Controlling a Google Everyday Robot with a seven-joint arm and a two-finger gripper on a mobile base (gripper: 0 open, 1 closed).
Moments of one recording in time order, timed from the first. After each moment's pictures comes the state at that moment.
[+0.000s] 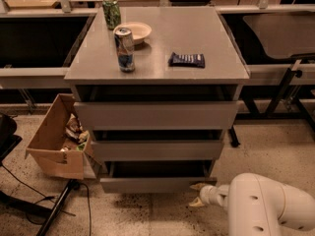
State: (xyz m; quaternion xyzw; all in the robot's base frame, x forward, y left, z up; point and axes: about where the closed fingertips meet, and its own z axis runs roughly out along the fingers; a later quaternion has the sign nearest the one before) arm 0.624 -0.203 0.152 -0.61 0.68 0.03 0.39
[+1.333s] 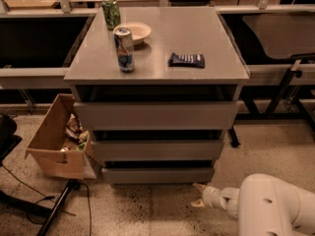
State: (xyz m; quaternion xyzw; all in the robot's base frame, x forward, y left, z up) arm 0.602 -0.206 0.162 -0.63 0.68 0.02 0.39
